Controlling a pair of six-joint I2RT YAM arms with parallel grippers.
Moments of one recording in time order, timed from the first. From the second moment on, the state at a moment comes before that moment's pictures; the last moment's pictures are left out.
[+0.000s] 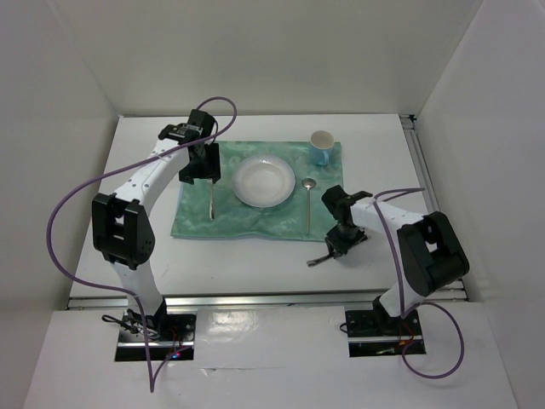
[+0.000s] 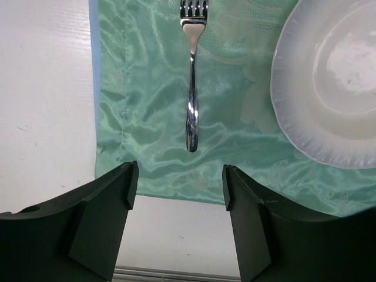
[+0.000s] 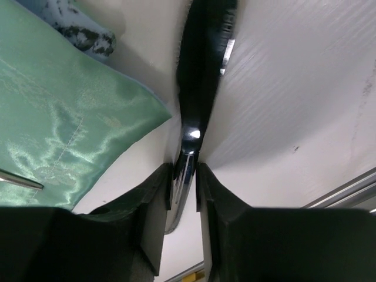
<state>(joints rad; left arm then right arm) -0.28 1.83 1.69 -1.01 -0.20 -0.38 0.42 1.56 0.85 -0.83 0.15 1.38</state>
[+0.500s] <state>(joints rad) -0.28 1.83 1.69 -1.01 -0.20 -0.38 0.42 1.44 0.80 -0.97 0.31 1.30</state>
